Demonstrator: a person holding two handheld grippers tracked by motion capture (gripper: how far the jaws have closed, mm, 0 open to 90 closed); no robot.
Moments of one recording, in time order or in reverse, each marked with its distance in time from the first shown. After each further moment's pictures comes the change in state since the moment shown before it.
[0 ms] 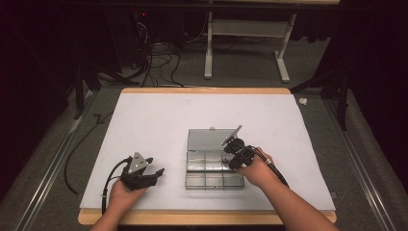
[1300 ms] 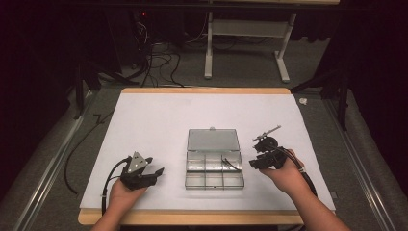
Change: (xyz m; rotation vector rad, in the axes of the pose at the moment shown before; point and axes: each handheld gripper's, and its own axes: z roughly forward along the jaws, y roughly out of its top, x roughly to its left) left arm 0.001 0.000 0.000 0.002 0.008 -0.017; right arm -0.043 -0.063 -0.045 -0.176 -0.057 0.140
